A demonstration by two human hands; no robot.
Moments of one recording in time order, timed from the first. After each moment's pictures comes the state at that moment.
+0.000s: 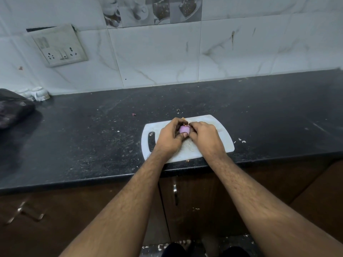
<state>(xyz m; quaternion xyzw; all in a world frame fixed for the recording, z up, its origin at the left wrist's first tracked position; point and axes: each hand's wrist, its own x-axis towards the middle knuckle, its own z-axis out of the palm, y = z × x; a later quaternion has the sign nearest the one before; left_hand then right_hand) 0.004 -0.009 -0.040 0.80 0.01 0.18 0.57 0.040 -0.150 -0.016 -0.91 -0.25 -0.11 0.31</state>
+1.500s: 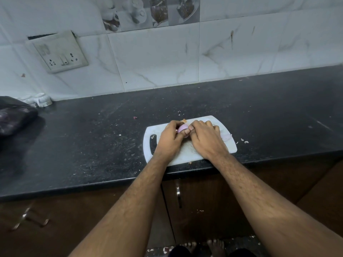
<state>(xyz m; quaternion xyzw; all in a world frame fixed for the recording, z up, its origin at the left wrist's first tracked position) 0.004 -0.005 -0.038 0.84 0.04 0.19 0.50 0.051 -0.149 -0.031 -0.93 -0.27 -0.12 0.23</state>
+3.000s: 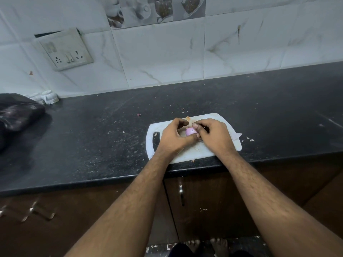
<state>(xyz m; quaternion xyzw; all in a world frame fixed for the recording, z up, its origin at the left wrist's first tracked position) 0.001 -0.006 -0.038 0.83 0.06 0.19 0.52 0.060 -0.159 -0.031 -0.84 -0.24 -0.09 0.47</state>
